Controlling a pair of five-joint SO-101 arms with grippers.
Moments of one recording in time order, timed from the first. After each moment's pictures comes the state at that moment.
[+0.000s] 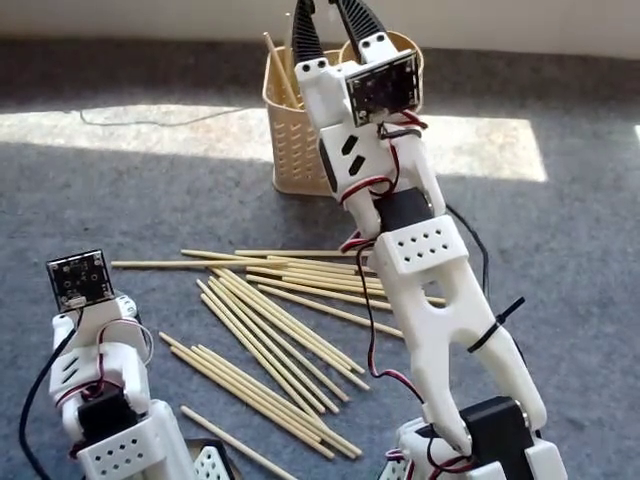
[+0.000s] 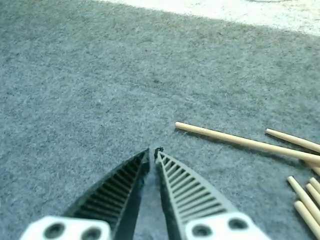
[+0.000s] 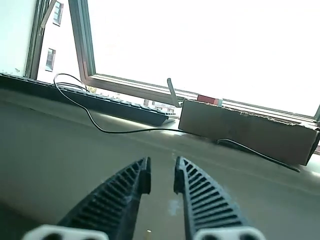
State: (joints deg) left arm -32.2 -103.6 93.3 53.9 -4.9; right arm -25.2 -15.7 17.4 -14.0 12.7
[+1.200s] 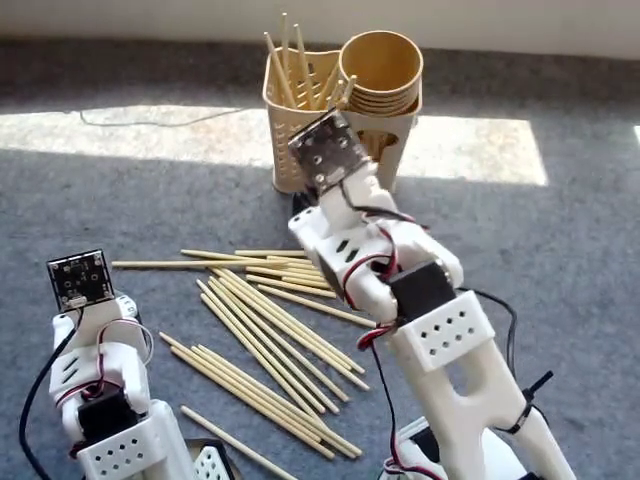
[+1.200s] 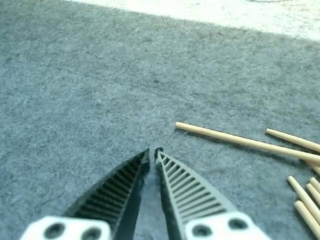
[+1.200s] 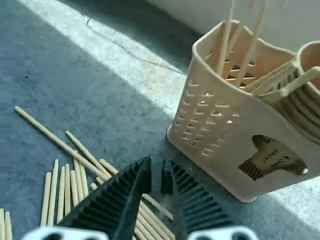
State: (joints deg) left arm -32.2 -103.6 93.3 53.9 -4.9; right arm -34.7 -38.7 32.3 47.8 16.6
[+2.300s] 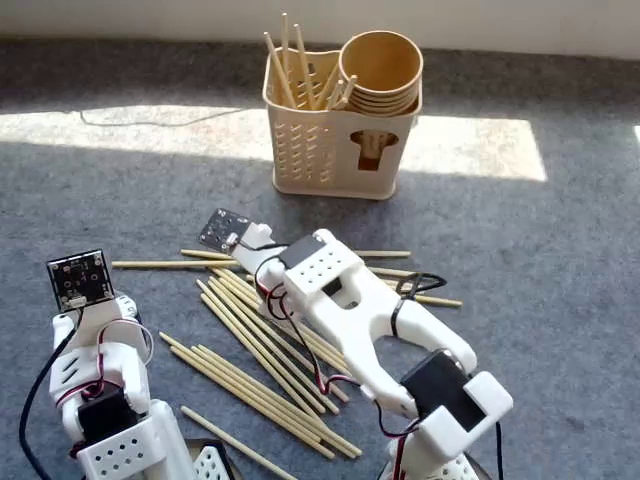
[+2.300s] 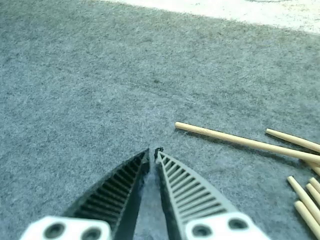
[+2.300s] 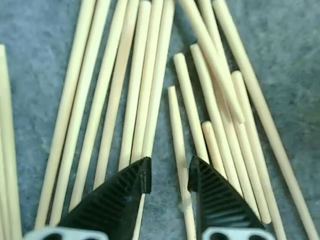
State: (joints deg) left arm -32.2 -103.6 93.3 53.9 -4.9; right arm -43.5 4.0 25.3 55.2 27.1
